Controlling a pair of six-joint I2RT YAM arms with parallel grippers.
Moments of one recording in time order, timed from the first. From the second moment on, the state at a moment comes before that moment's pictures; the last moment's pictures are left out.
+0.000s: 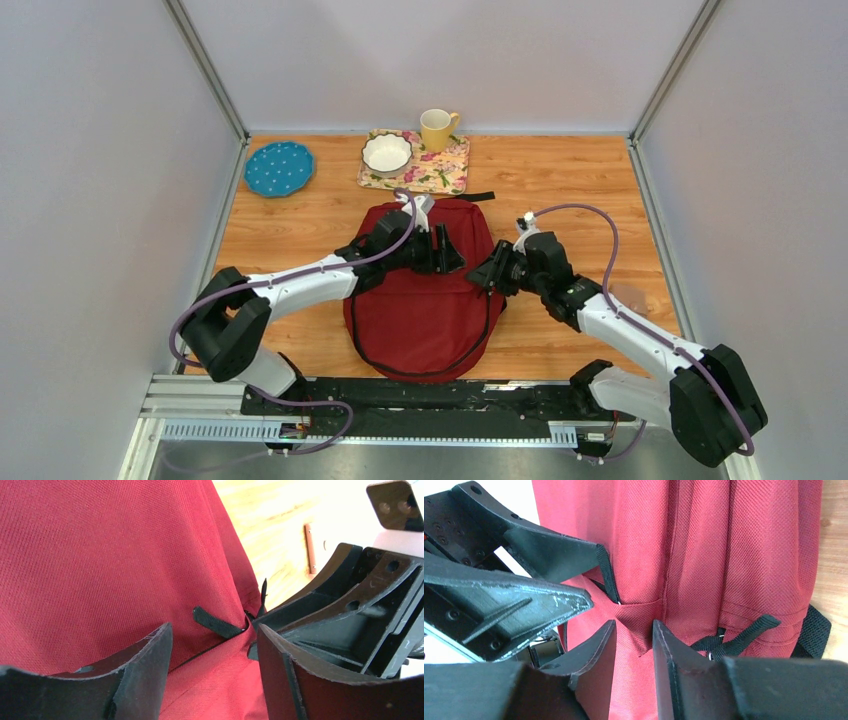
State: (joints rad) left arm -0.78 1.49 0.85 0.14 0.18 -0.71; right arm 0.55 1.08 0.53 0.00 -0.27 0.91
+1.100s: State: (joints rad) left arm -0.74 1.61 0.87 0.27 0.36 -0.77; right arm 0.55 1.09 0.52 0.01 -0.28 0.91
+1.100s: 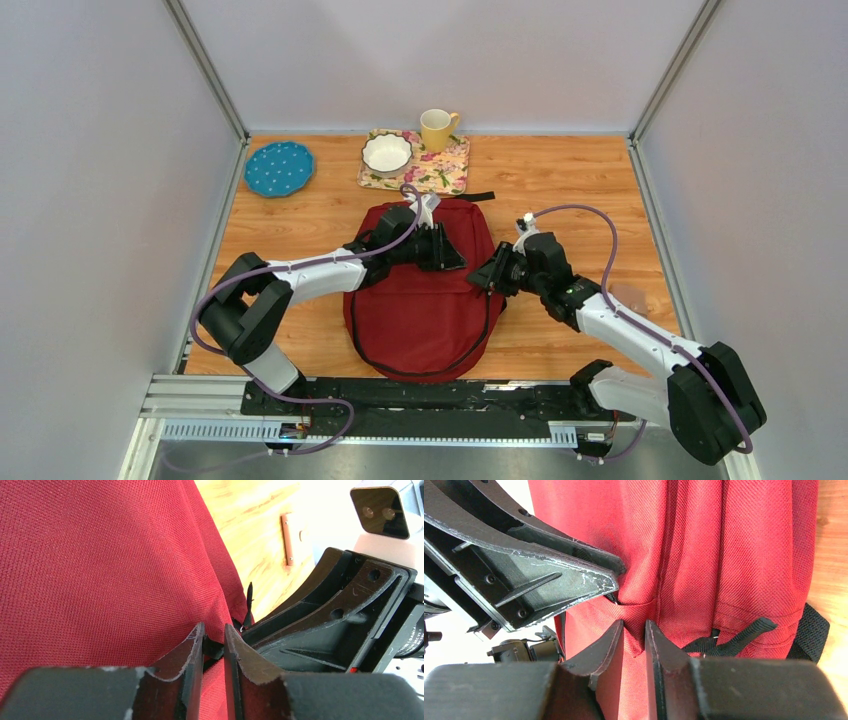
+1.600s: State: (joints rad) left arm -0.74 1.61 0.87 0.29 0.37 -0.78; right arm 0.55 1.09 0.52 0.01 -0.28 0.92
